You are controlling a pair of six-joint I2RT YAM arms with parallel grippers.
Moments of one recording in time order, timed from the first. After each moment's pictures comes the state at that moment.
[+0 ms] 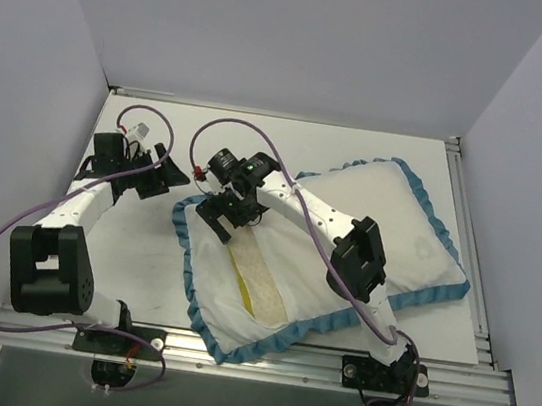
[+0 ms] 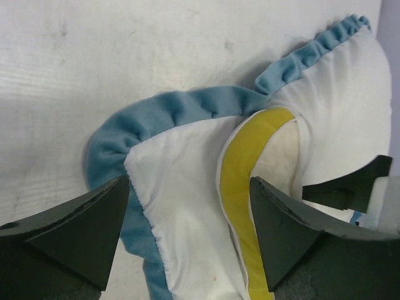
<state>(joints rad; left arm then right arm) 0.13 1.45 0.93 -0.19 0.62 -0.47 0.91 2.23 2.10 -1.13 -0.08 -0.02</state>
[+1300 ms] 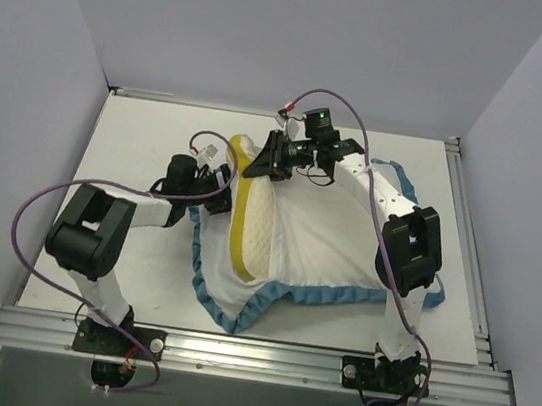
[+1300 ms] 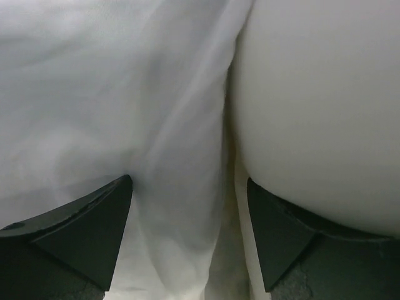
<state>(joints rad) -0.29 1.69 0.77 0.42 0.57 -0.83 0.53 2.03 1.74 -0.45 -0.86 0.63</state>
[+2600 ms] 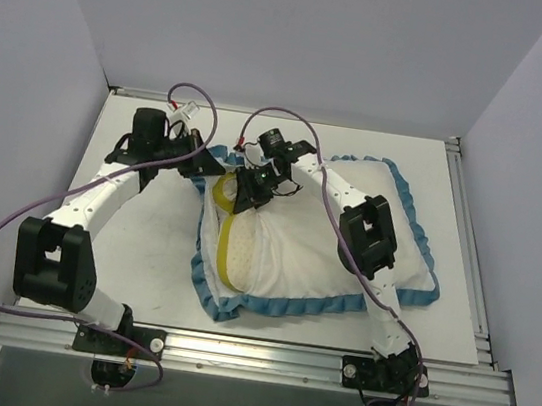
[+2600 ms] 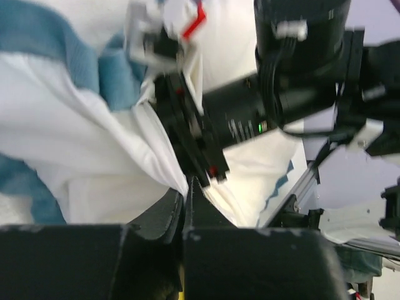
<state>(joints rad) -0.14 1.50 1.12 -0.18 0.70 -0.55 0.65 2.35 2.00 -0.83 -0.63 0.10</state>
